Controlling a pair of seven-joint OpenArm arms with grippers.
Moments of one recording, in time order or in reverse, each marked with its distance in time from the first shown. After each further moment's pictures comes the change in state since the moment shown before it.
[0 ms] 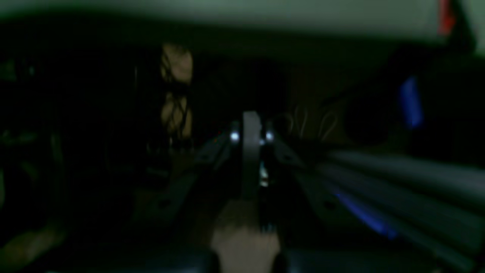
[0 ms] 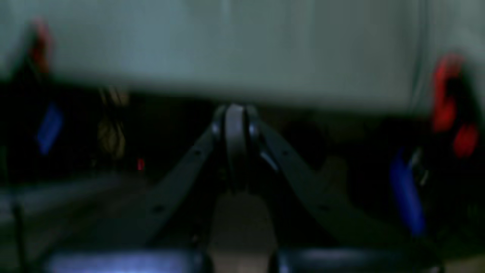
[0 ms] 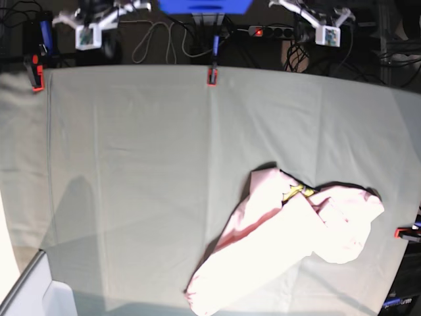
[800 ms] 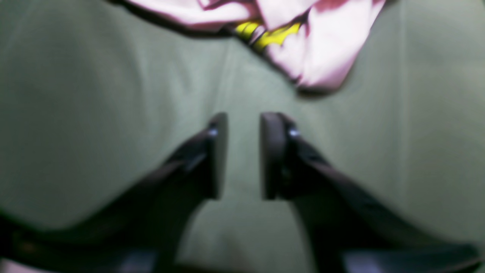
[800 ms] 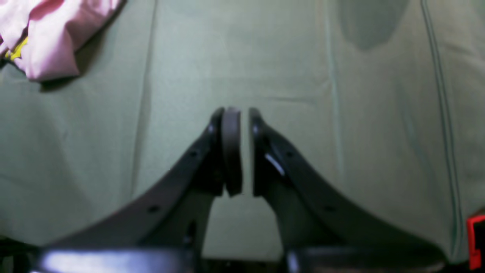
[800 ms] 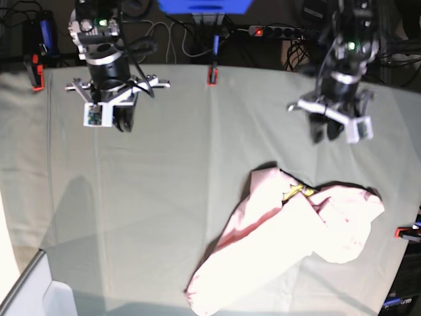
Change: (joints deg) left arm -24.5 10.4 -11.4 7.5 -0.3 -0.7 16.0; right arm 21.8 -7.0 -2.1 3.8 0.1 0.0 -16.5
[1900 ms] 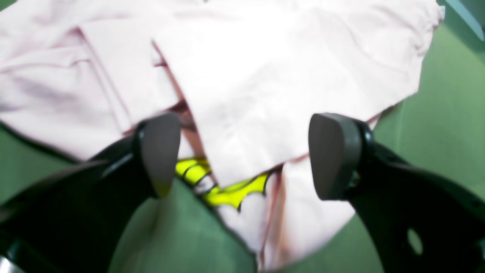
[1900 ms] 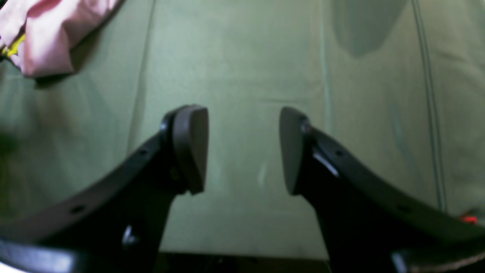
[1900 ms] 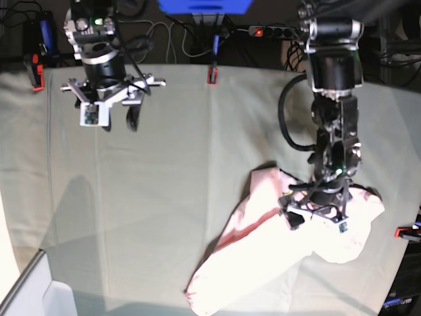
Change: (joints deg) left arm -39.5 2.5 -1.3 -41.6 0.4 0.7 -0.5; right arm -1.2 1.6 0.2 0.7 0.0 0.0 0.1
